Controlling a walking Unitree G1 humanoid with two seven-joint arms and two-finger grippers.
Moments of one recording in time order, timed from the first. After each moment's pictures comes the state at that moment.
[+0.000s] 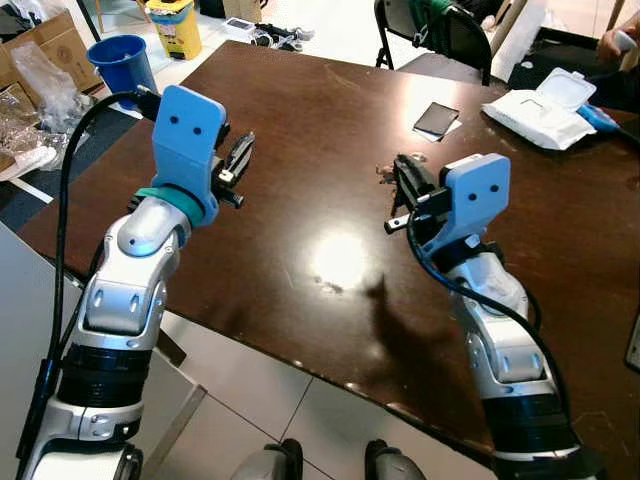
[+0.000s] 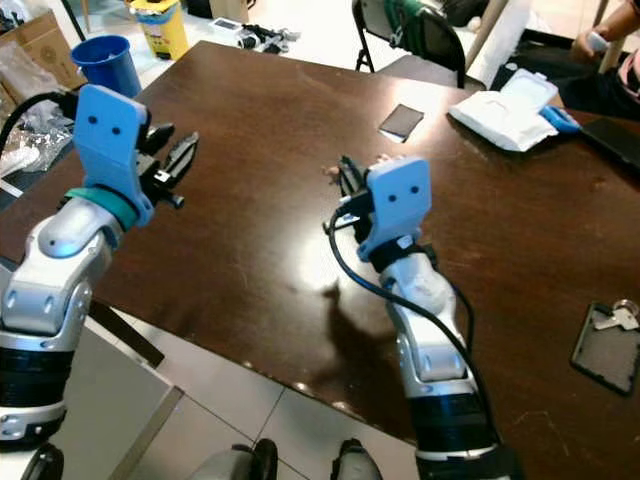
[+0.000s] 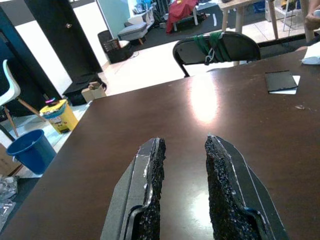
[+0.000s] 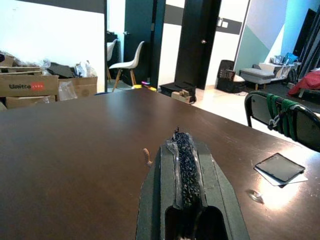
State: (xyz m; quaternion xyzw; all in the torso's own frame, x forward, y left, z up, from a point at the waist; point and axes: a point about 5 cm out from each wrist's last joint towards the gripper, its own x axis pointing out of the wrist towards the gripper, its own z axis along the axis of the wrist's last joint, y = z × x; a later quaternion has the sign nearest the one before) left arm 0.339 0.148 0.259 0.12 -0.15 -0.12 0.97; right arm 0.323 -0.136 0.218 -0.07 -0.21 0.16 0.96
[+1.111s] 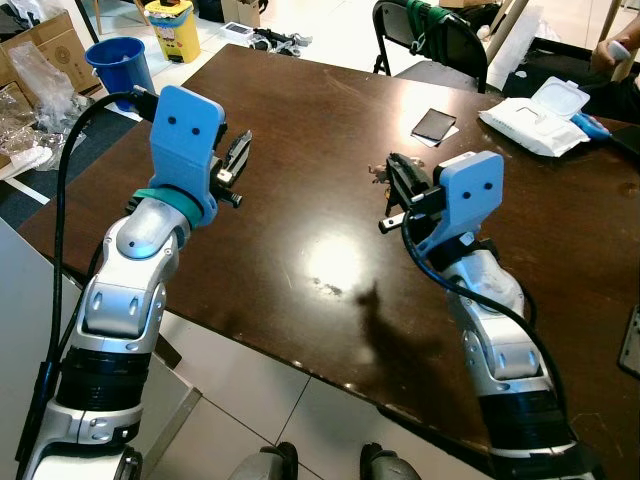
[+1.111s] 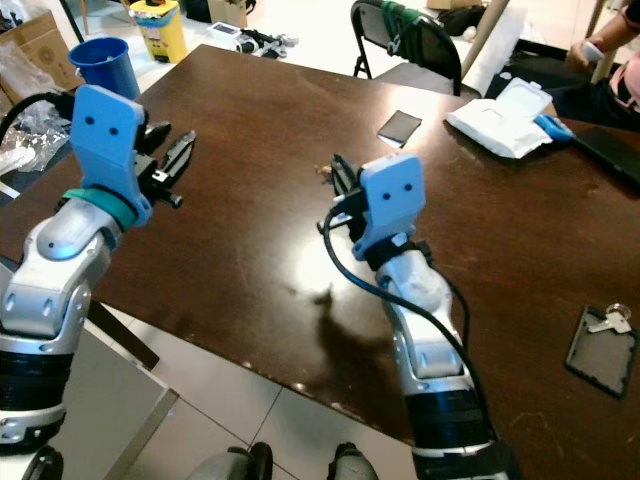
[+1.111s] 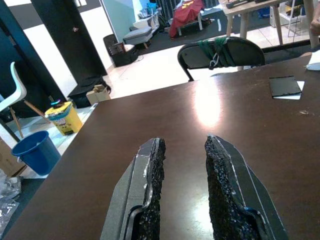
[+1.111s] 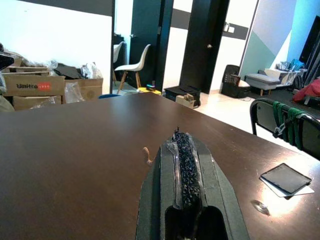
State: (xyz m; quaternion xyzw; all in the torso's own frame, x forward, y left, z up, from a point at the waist) left arm 0.337 0.148 0.259 0.12 -0.15 -0.12 0.97; right arm 0.324 -0.132 0.220 -0.07 -0.21 0.17 0.96
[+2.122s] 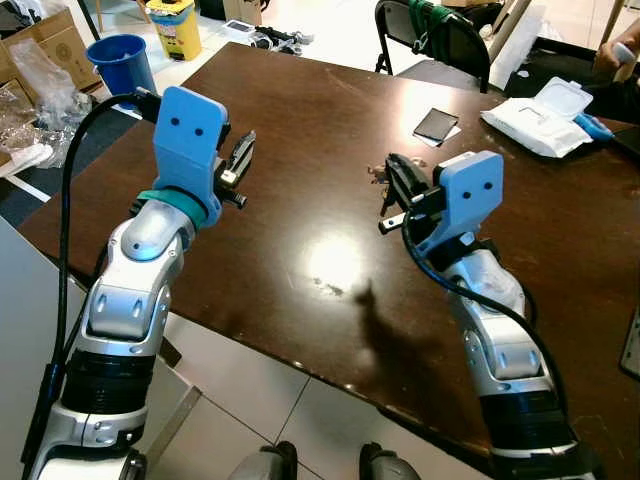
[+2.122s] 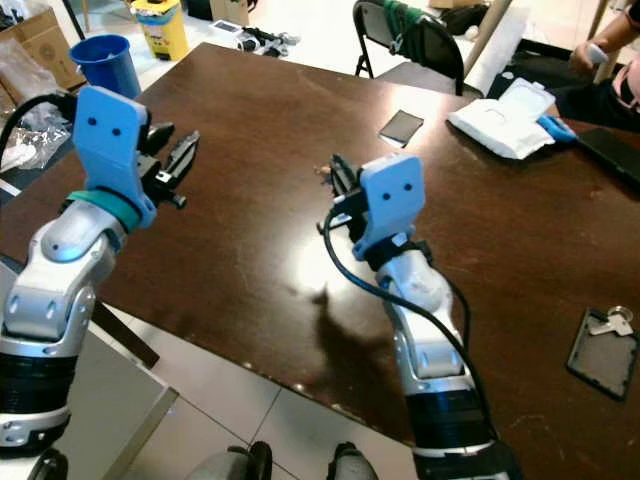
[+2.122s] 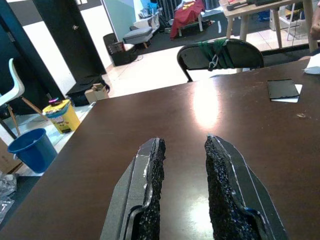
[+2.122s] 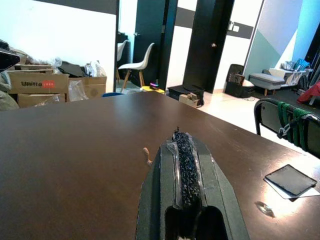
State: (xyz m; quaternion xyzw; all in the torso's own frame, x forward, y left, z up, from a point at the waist) left arm 0.335 0.144 0.258 0.11 -0.15 -0.12 0.98; right arm 0.324 -0.131 0.220 -0.08 -0.21 0.18 0.96
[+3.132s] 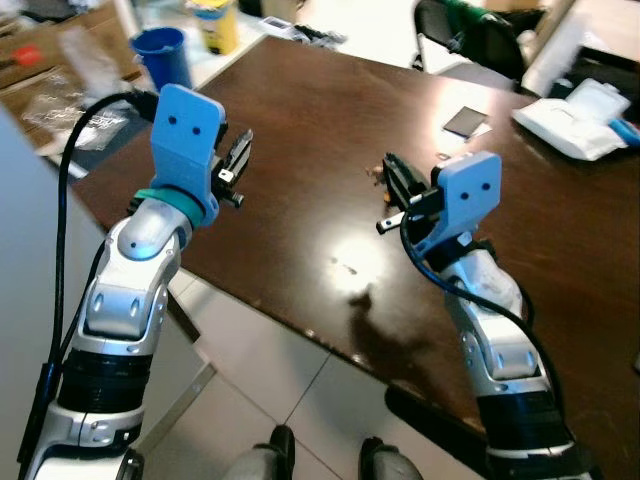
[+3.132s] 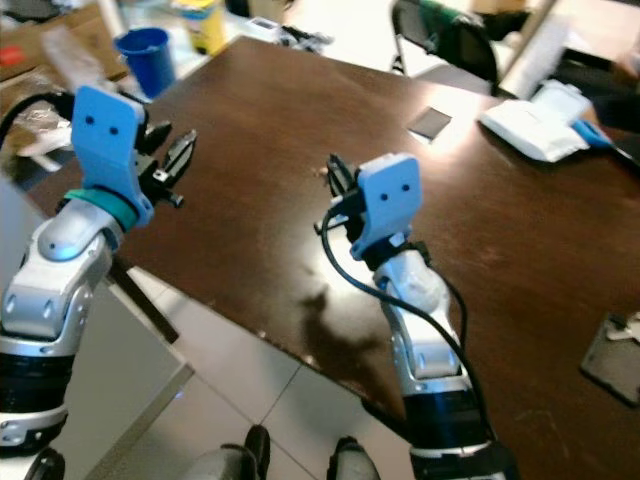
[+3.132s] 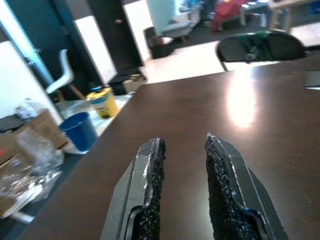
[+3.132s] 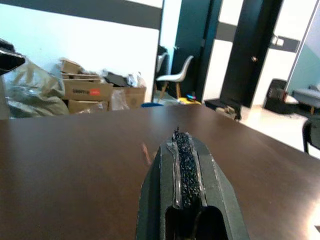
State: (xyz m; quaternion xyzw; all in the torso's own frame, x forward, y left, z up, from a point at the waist) left arm 0.335 0.149 0.259 0.11 -0.15 -0.11 0.98; right arm 0.323 -0.127 0.221 -0.07 -0.22 0.19 0.96
